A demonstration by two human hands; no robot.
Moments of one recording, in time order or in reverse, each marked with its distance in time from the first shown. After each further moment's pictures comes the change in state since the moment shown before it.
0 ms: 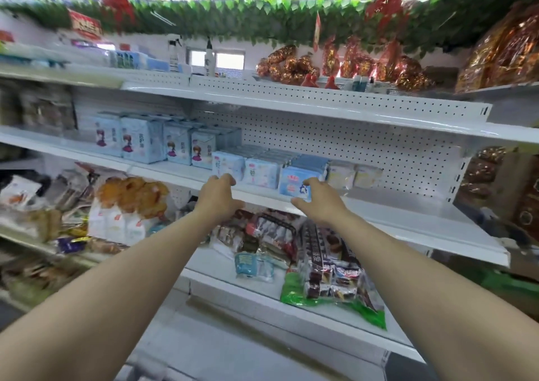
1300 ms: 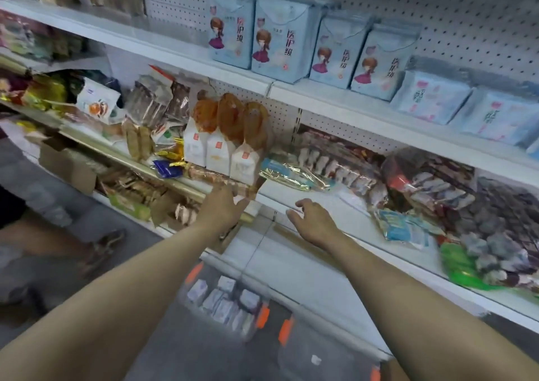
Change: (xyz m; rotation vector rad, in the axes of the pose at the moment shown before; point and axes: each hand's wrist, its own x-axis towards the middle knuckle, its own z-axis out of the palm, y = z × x) left_hand 0.092 -0.515 -0.016 -0.044 -0.262 -0.301; right_hand 0.124 -0.296 0.440 0.150 -0.424 0.155
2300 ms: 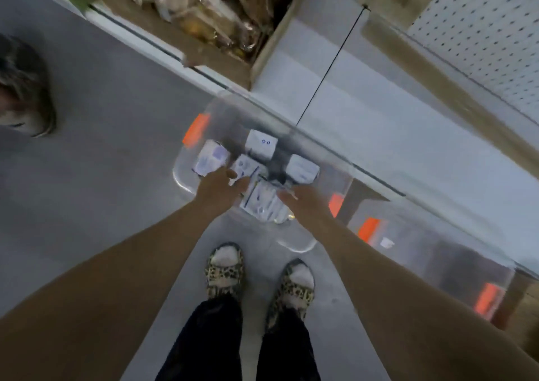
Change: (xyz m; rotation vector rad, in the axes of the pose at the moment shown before) left_hand 0.155 -0.459 0.444 -0.104 -0.598 -0.615; right_hand 0.199 0.209 0.591 0.300 -0.643 0.635
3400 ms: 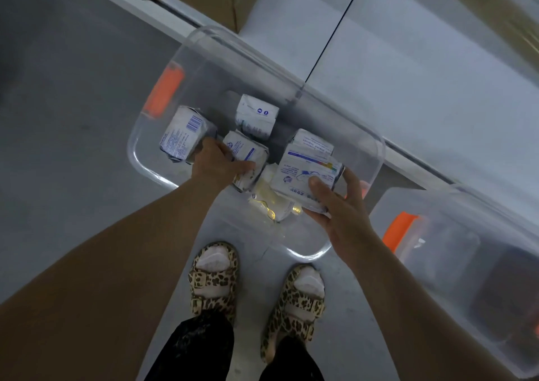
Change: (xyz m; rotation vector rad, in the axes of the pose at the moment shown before) left_hand 0.117 -0.036 0.083 -0.151 0.175 -0.105; right_hand 0.033 0.075 0.006 1.029 0.055 -0.141
